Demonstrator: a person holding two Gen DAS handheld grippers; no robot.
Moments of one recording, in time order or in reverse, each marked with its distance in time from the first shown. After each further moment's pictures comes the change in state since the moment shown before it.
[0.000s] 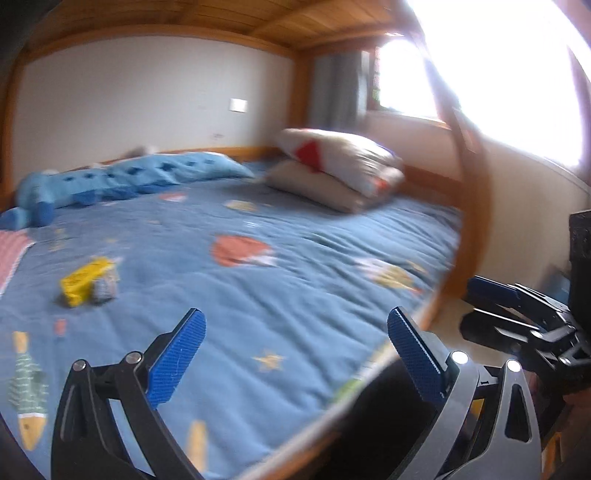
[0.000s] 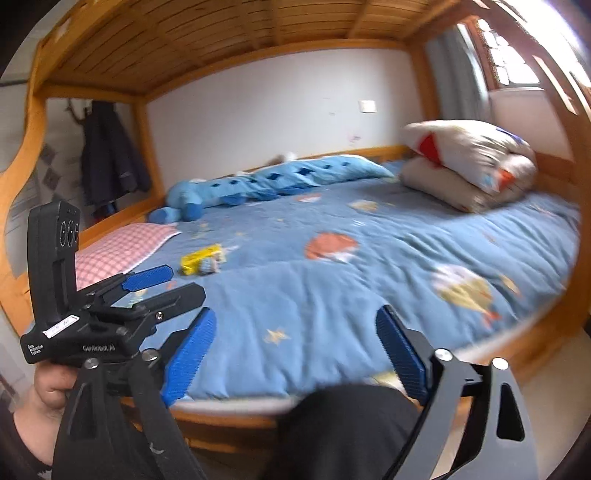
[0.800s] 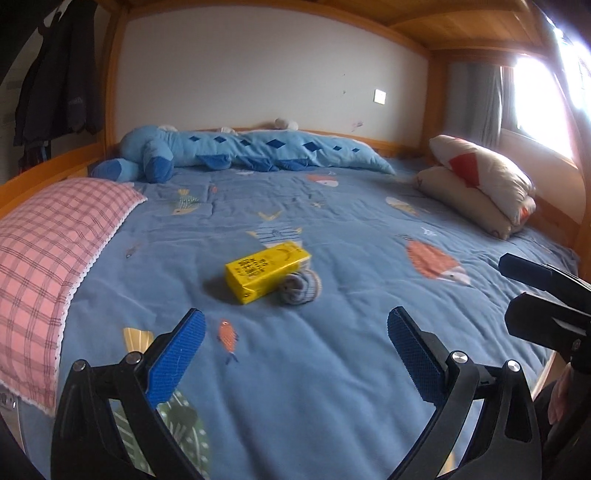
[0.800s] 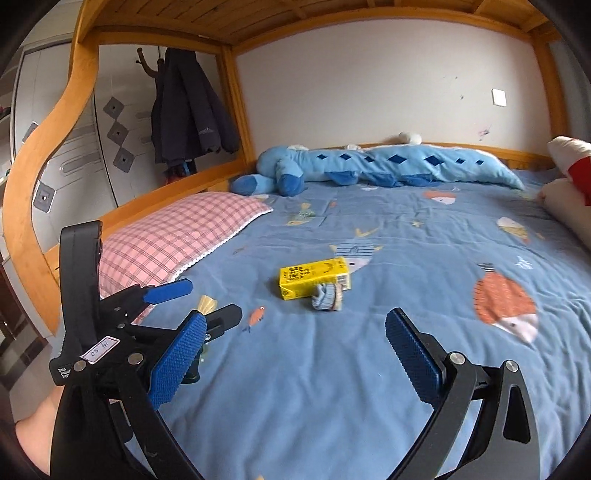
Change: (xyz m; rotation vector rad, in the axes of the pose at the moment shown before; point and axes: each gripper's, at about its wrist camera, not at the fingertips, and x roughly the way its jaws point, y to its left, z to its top) left arm 0.015 0.243 0.006 -0.188 0.059 0.362; right arm 0.221 0.151 0.066 -0.142 0.134 0.313
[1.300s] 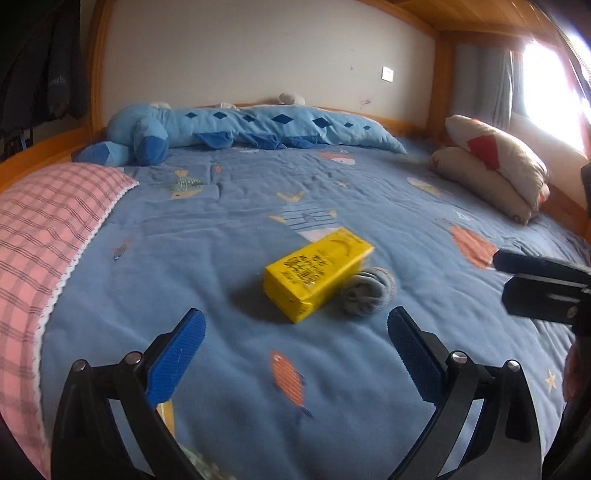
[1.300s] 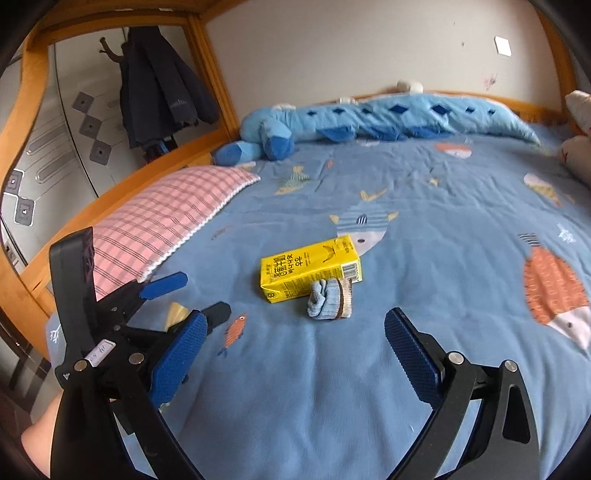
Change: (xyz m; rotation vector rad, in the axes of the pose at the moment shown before) left arm 0.099 0.076 0.010 0.019 0.070 -0.038; right arm 0.127 -0.031 0.014 0.092 0.163 0.009
